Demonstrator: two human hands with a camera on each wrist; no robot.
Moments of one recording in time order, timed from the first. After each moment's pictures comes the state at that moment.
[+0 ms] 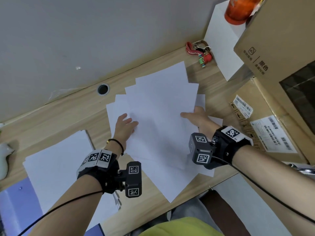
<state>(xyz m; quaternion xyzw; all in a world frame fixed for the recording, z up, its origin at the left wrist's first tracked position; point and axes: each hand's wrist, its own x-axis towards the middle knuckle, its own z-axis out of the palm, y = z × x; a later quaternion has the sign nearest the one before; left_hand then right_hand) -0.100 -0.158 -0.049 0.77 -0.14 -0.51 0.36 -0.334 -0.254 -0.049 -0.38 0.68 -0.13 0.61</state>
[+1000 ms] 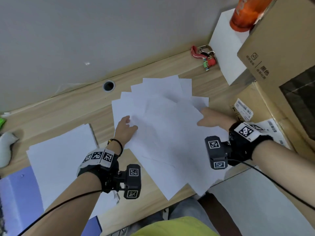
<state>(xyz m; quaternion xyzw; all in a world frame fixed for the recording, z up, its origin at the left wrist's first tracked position) -0.088 -0.132 -0.053 0.81 -0.25 -0.46 0.25 -0.368 -0.277 -0.030 -0.70 0.55 0.21 0.40</state>
